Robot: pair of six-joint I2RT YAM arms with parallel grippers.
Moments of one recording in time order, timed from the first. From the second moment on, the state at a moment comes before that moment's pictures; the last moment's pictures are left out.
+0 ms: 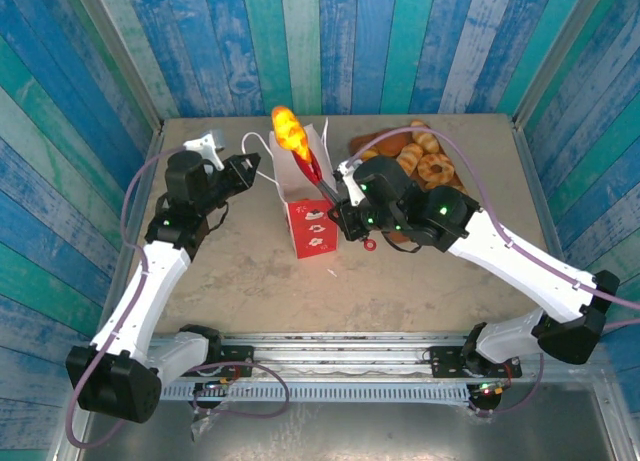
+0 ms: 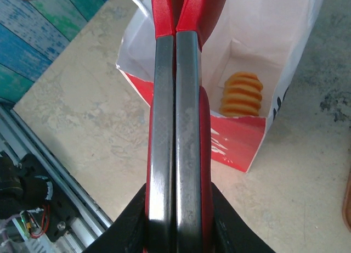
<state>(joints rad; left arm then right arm) -0.19 1.04 0.93 -0.14 0.33 -0.68 0.97 1.38 1.50 -0.86 0.05 0.37</state>
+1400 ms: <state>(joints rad) -0.19 1.02 0.91 -0.14 0.31 -0.68 0.93 1.44 1.54 -0.96 0.04 0.38</state>
